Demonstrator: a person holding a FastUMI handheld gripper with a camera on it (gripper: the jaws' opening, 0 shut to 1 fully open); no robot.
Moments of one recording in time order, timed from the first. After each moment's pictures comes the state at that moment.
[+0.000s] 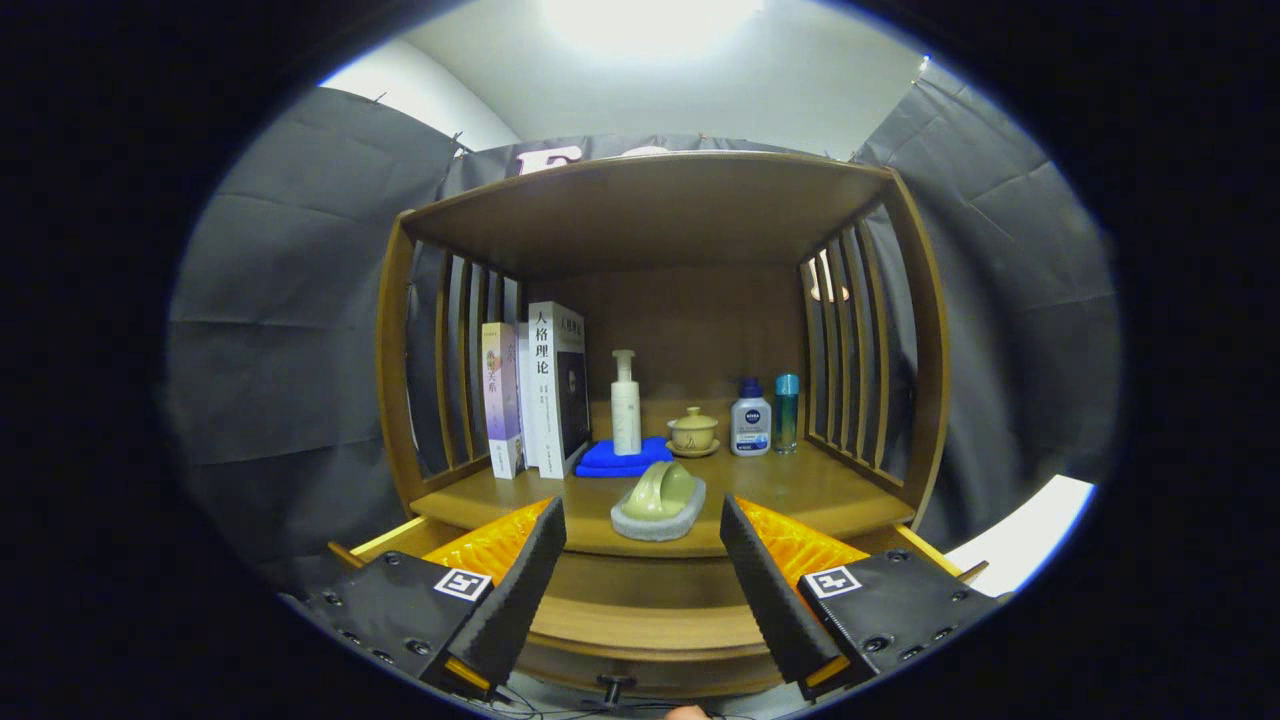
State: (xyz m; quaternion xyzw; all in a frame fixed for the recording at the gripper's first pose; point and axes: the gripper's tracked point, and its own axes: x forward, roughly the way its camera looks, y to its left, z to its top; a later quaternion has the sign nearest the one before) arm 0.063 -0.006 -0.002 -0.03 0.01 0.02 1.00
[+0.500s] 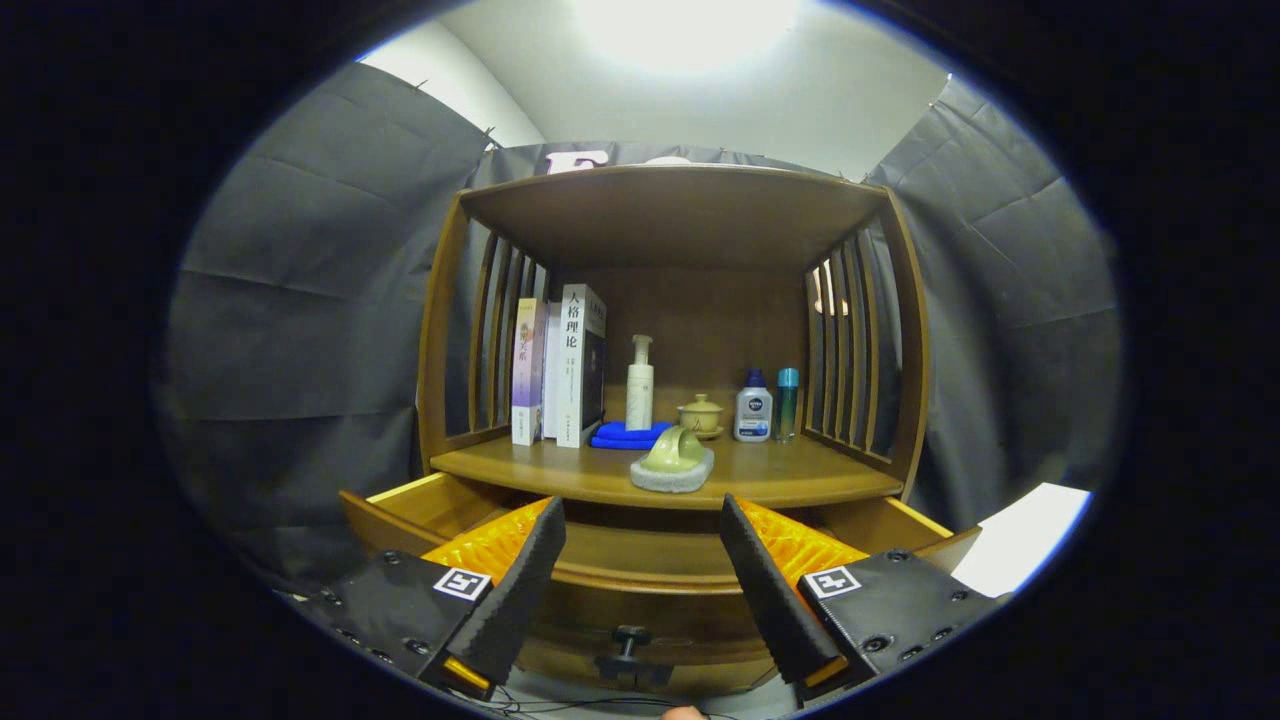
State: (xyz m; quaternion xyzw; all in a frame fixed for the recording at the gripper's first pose) arm 0.016 0.013 -0.048 -0.07 -0.01 0.02 1.00
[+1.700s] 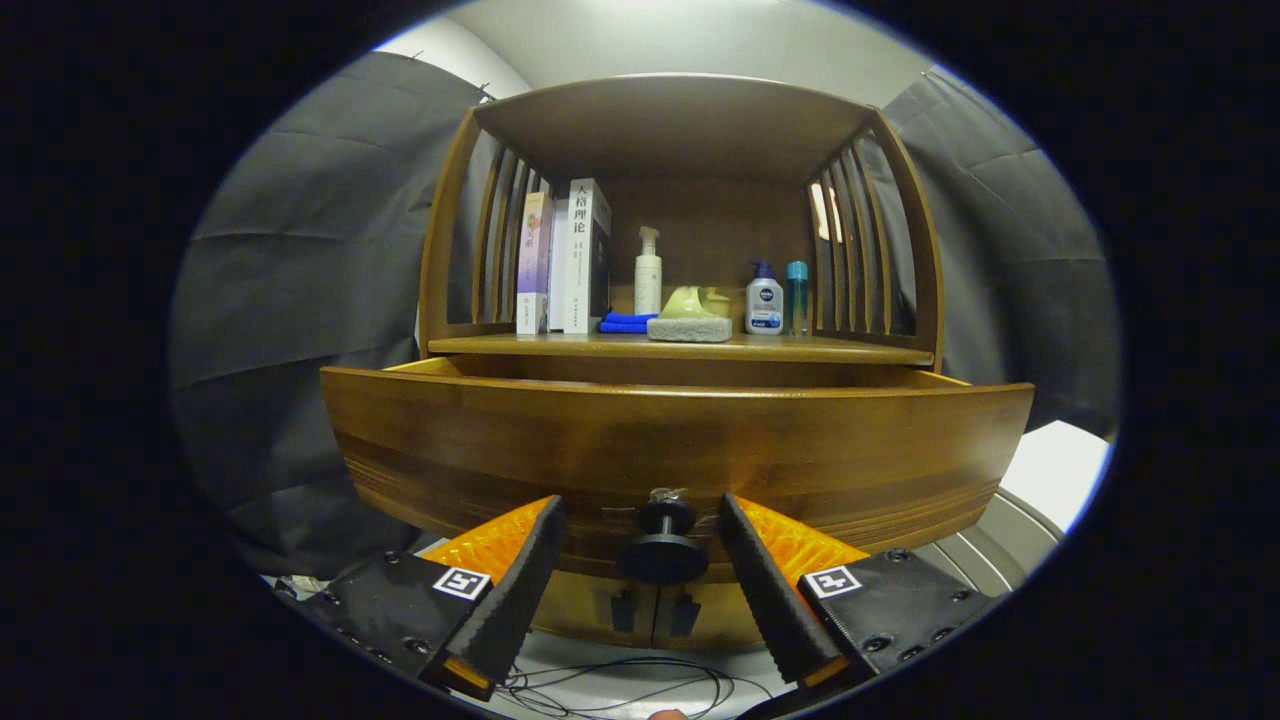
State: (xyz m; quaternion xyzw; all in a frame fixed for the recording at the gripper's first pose) arm 0.023 0.014 -0.171 -0.05 0.07 0.01 1.00
